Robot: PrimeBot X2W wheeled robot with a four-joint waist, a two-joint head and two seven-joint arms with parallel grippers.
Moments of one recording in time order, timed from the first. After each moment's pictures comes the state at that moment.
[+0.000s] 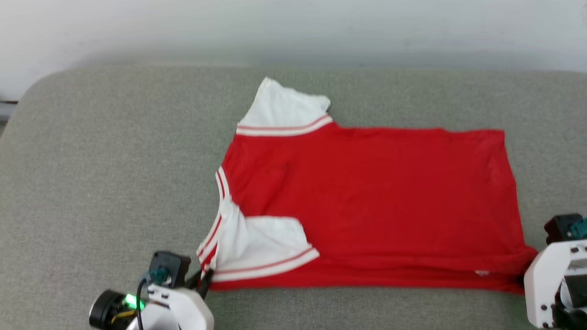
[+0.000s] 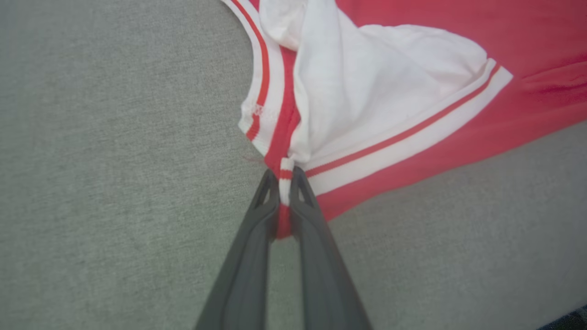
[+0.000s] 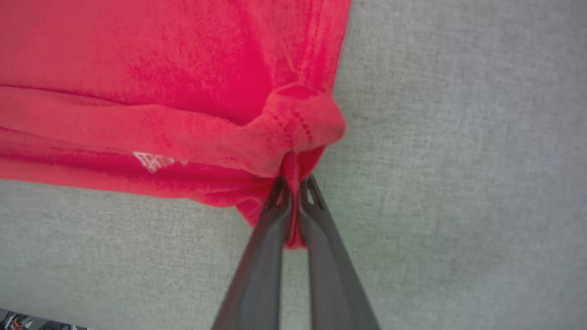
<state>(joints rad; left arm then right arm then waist) -0.21 0.62 -0.73 0.03 -0.68 0.31 0.16 -0.14 -0.35 -0.05 0.19 0.31 0.13 0.82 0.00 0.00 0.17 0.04</state>
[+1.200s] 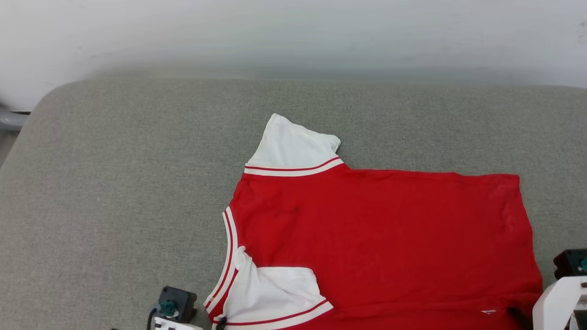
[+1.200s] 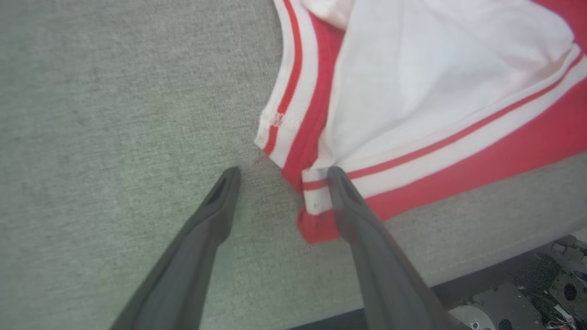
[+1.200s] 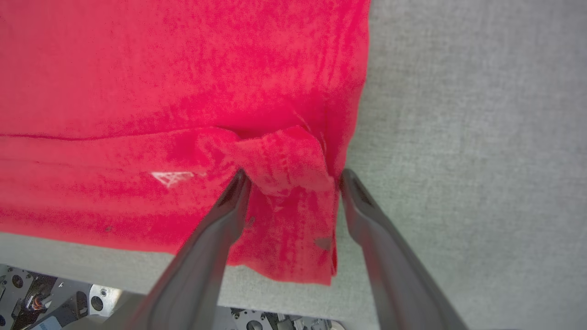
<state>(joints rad) -0.10 0.61 -0.79 0.07 -0.73 0.31 0.20 0.03 -0.36 -0.08 0.13 0.39 0.13 0.82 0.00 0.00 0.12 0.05</state>
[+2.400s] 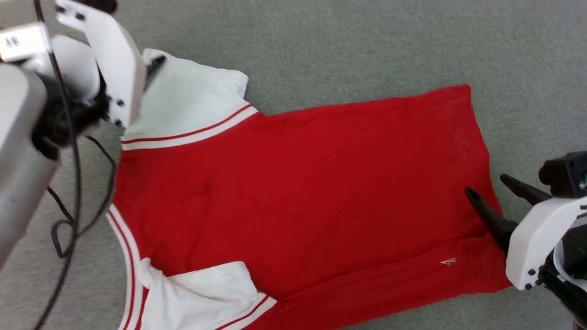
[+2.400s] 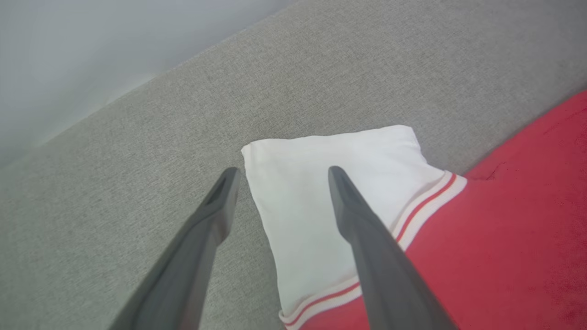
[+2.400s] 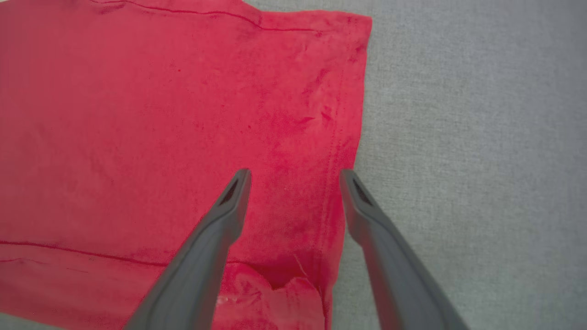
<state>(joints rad) -1.03 0.69 -0.66 0.22 -0.80 0.03 0.73 -0.15 -0.33 0.01 -0.32 0.40 0.13 0.76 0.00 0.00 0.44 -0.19</state>
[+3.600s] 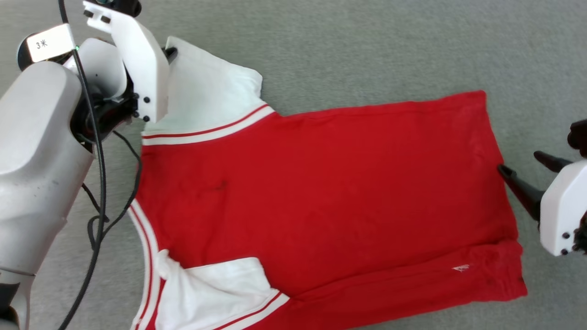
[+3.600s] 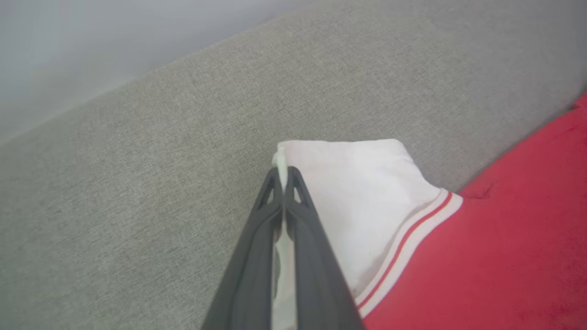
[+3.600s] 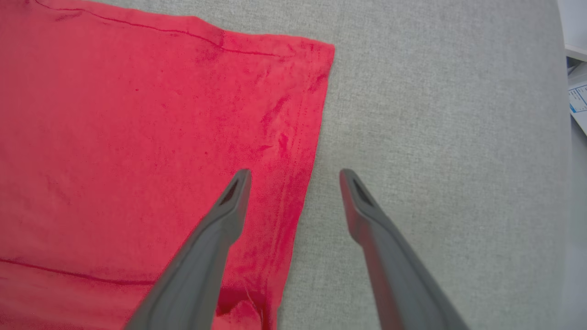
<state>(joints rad) -1.08 0.56 -0.69 0.49 -0.83 -0.08 0.58 -0.29 -0.44 0.01 -0.24 0.45 0.13 0.87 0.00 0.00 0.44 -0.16</state>
